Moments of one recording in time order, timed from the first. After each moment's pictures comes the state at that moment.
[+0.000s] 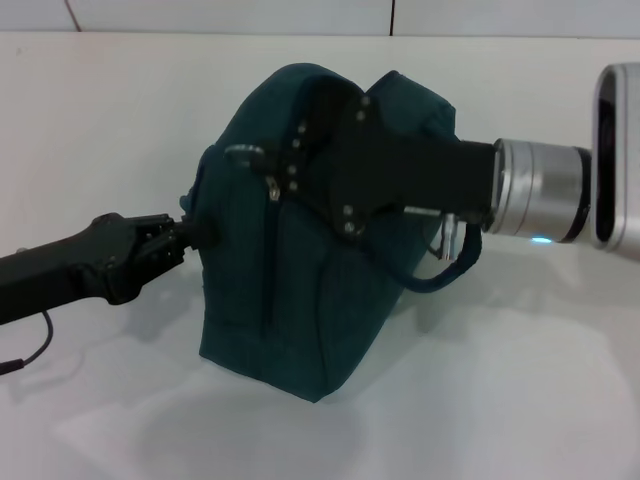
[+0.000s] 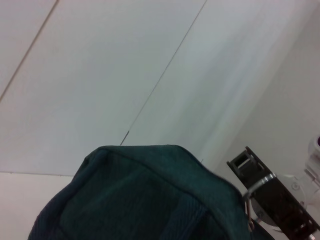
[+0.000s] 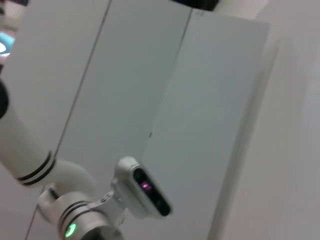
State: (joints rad) left arm -0.28 -2.06 0.64 0.68 1.76 1.86 -1.55; right arm 0.69 2.03 -1.89 -0.59 -0.68 -1.30 0.63
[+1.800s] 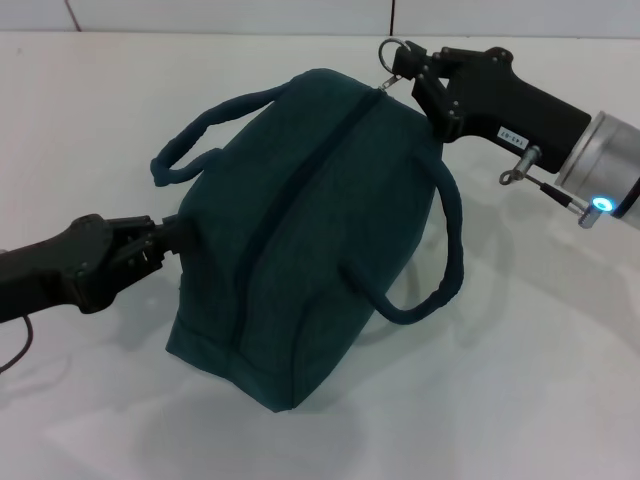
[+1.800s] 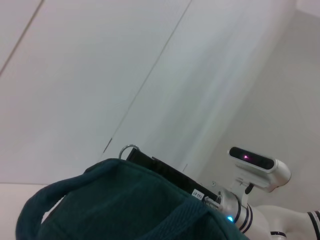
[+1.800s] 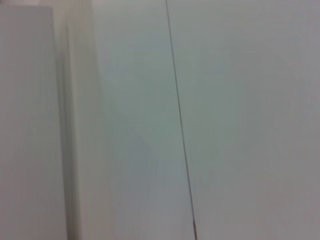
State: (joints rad) left arm -0.28 -2.04 0.60 0.66 1.76 1.94 -1.54; right arm 0.63 2.03 -1.84 -0.42 -0.36 -1.14 0.78
